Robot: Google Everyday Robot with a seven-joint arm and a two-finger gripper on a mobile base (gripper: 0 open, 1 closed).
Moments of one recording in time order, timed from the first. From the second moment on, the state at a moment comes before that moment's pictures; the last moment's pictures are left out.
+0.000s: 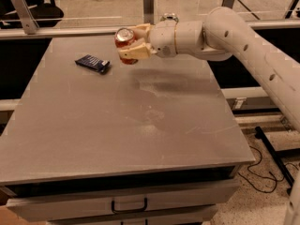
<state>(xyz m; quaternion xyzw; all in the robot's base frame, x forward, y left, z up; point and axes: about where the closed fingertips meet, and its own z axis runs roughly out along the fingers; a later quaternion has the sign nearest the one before) 0.675 0.057 0.940 -0.56 0.53 0.30 0.57</state>
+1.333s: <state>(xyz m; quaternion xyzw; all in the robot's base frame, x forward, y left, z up) 0.719 0.091 0.891 -0.52 0.57 0.30 0.56</state>
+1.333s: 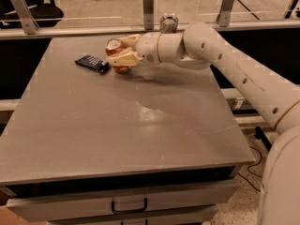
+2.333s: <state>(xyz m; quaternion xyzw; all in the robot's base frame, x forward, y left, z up) 0.707 0.070 0.899 -0.51 0.57 0.29 0.58</state>
